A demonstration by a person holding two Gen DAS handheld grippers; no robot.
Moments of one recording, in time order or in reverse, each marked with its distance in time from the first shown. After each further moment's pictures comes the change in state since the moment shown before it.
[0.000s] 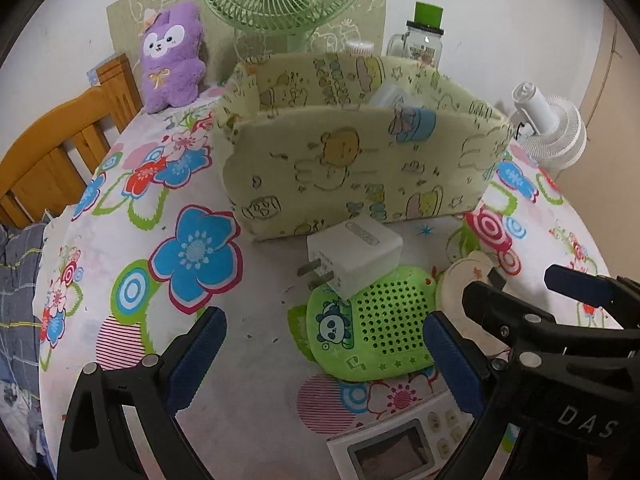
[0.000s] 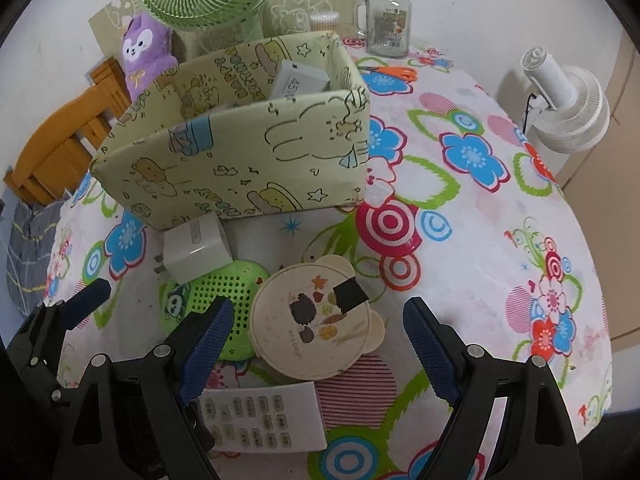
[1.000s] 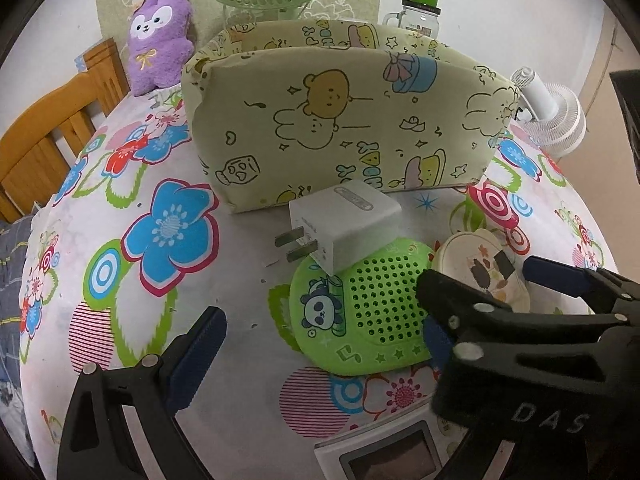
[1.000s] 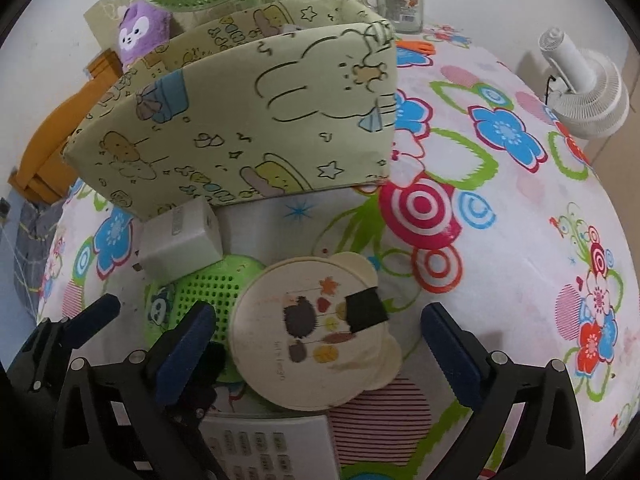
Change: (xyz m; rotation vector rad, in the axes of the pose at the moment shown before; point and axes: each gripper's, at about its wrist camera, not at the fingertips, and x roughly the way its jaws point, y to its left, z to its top) left arm 0.020 -0.005 -0.010 0.006 0.041 -0.023; right arm 0.038 0.002 0.000 0.014 0.031 0.054
